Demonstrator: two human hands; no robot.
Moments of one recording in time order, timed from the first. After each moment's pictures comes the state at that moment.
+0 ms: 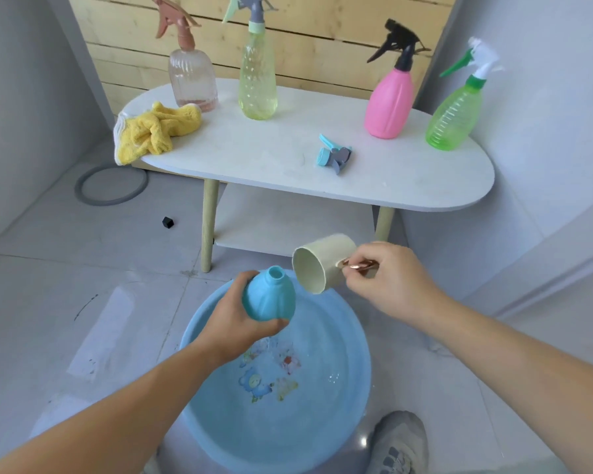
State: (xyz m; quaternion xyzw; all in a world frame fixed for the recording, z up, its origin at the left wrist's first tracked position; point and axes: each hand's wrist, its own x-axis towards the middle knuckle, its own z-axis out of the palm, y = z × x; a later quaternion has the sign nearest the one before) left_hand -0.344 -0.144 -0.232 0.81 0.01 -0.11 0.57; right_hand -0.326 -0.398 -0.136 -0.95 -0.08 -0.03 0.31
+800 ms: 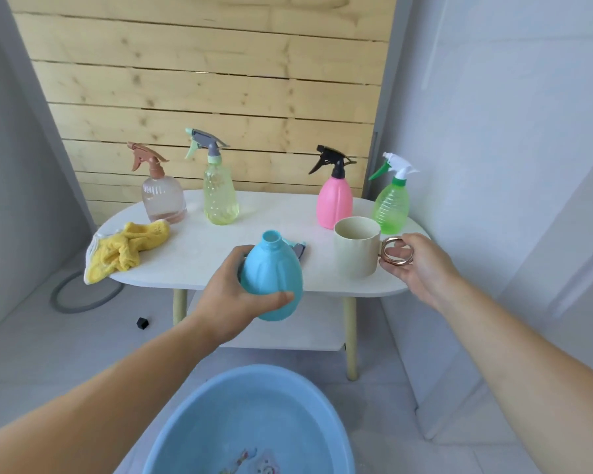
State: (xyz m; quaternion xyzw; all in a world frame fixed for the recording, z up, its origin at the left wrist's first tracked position) left_hand -0.249 -0.207 -0.067 0.80 -0.11 0.00 0.58; right_hand -0.218 -0.519 -0.053 -0.59 0.20 -0.10 0.78
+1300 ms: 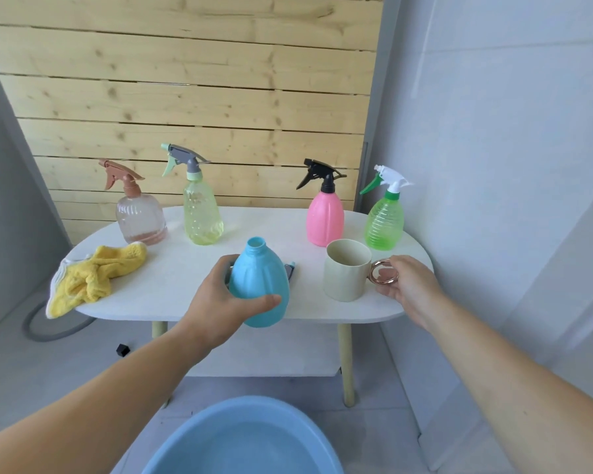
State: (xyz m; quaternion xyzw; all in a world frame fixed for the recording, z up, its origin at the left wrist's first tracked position) left_hand -0.189 -0.219 -0.076 0.79 -0.08 -0.01 0.60; right_hand -0.179 -0.535 -0.084 -0.66 0.24 -0.11 0.70
